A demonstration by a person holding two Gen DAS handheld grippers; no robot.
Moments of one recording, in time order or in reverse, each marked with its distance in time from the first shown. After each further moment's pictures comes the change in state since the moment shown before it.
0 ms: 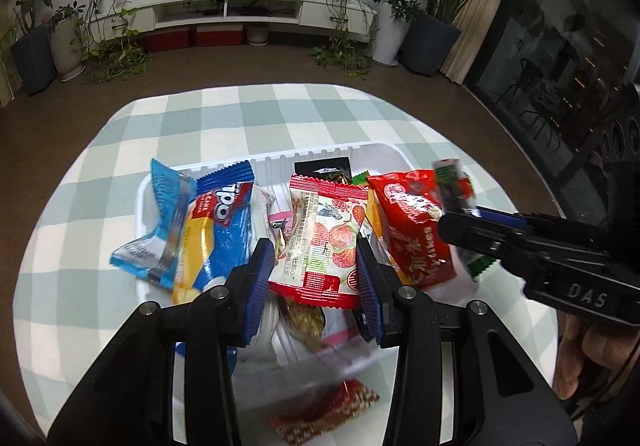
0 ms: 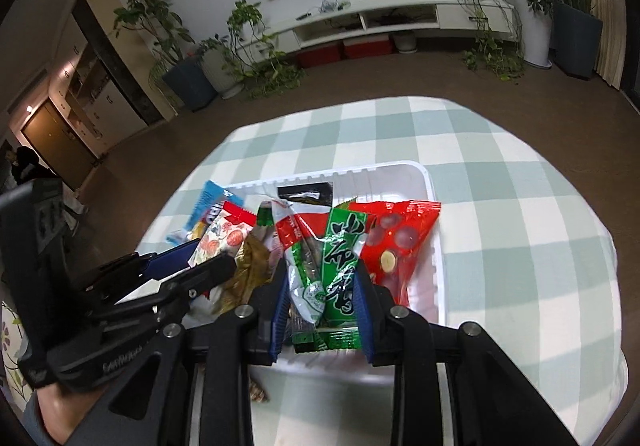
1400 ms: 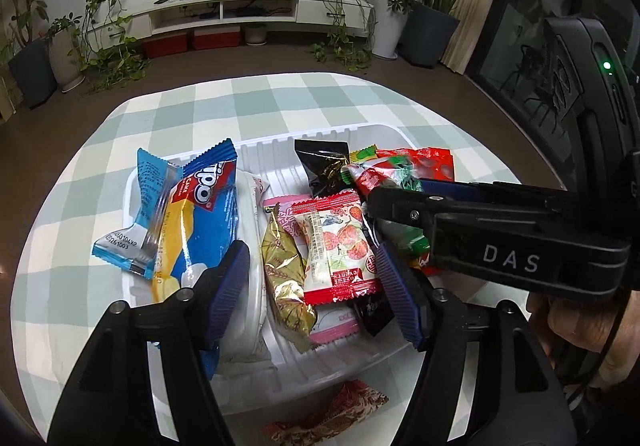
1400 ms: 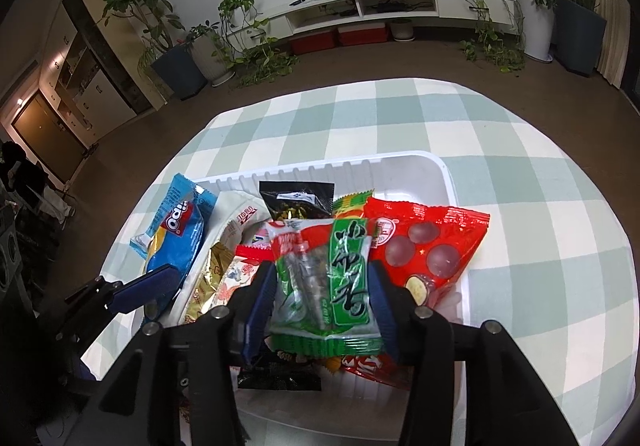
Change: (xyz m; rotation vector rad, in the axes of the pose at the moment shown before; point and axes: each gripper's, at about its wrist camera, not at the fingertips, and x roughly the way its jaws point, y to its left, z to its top) left arm 0.015 -0.006 -0.019 0.050 -0.004 0.029; right arm 0.040 -0.001 0.005 -0.001 0.020 -0.033
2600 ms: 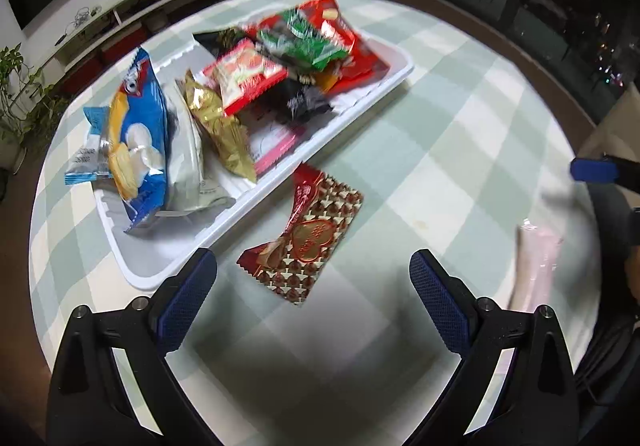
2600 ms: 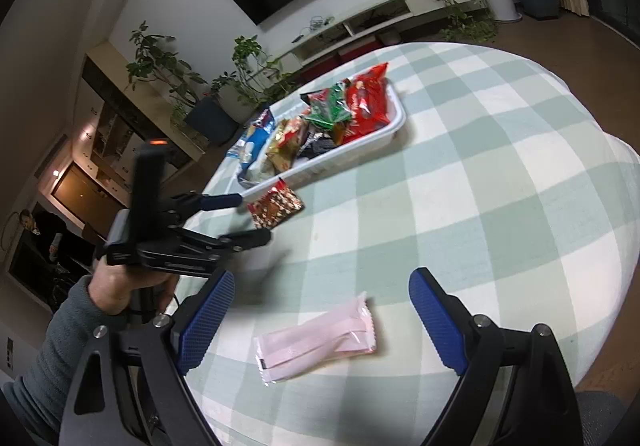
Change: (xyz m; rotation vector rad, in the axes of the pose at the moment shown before) left arm -0.031 -0.022 -0.097 0.439 0.251 -0.101; right arm -0.150 -0.012 -0.215 0.199 -0.148 0.203
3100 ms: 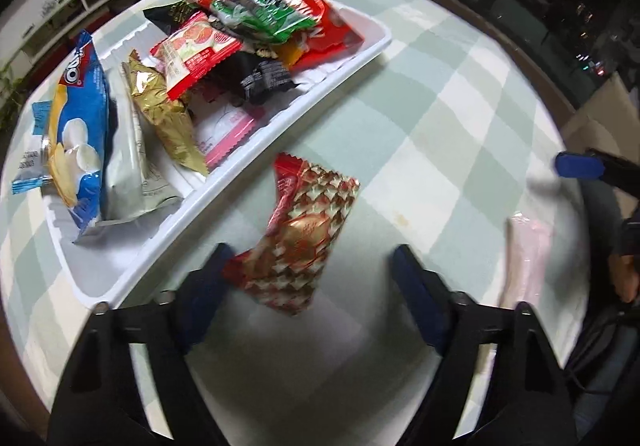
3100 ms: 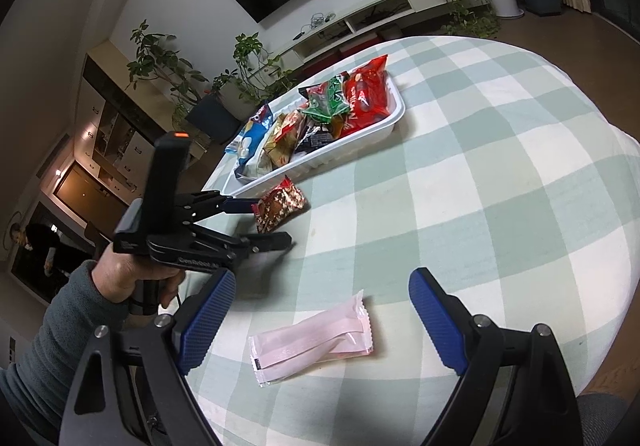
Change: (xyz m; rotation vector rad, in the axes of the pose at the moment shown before) left arm 0.030 -0.006 0.015 0.024 0.072 -0.139; right arm 0.007 -0.009 -0.004 0.013 0.014 -0.006
